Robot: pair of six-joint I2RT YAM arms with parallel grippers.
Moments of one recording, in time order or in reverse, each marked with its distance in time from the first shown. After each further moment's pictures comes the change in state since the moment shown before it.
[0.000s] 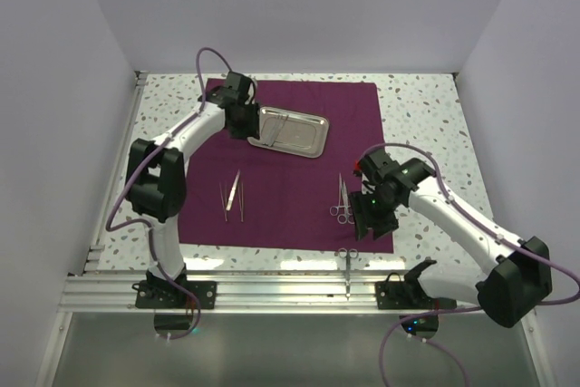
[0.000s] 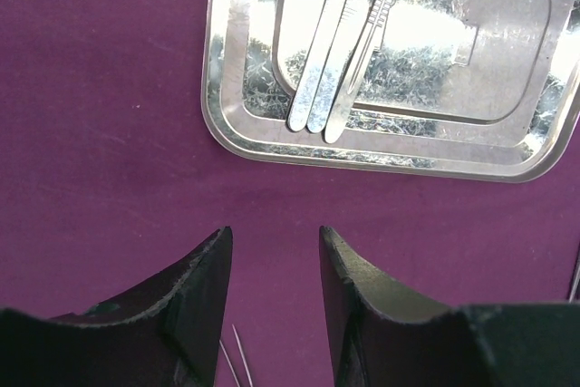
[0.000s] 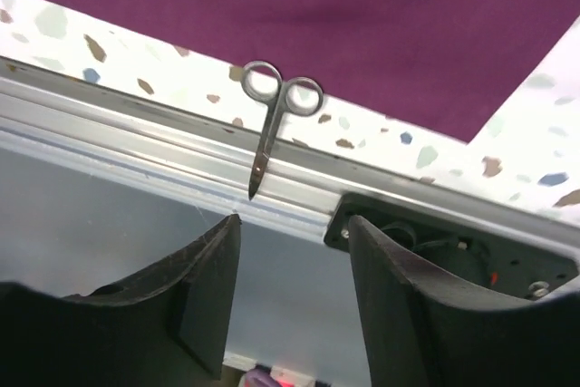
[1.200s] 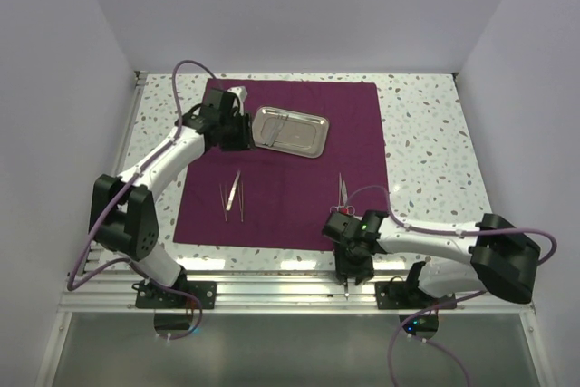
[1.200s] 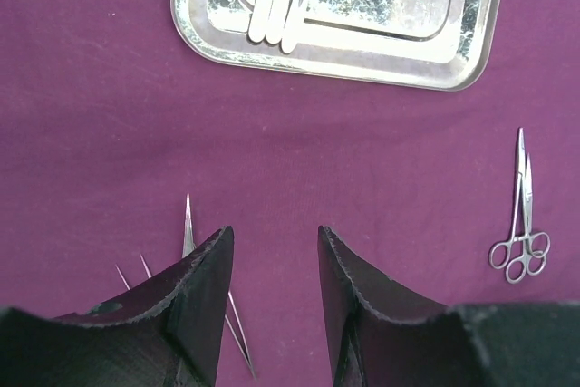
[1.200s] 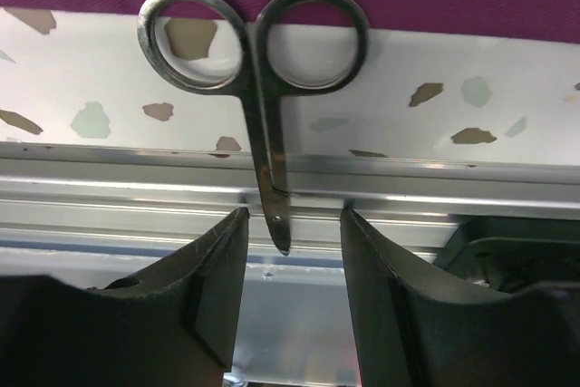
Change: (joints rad) left arm -0.007 -0.338 -0.323 0.103 0.079 -0.024; right arm 0.486 0.058 -0.406 0.365 0.086 0.697
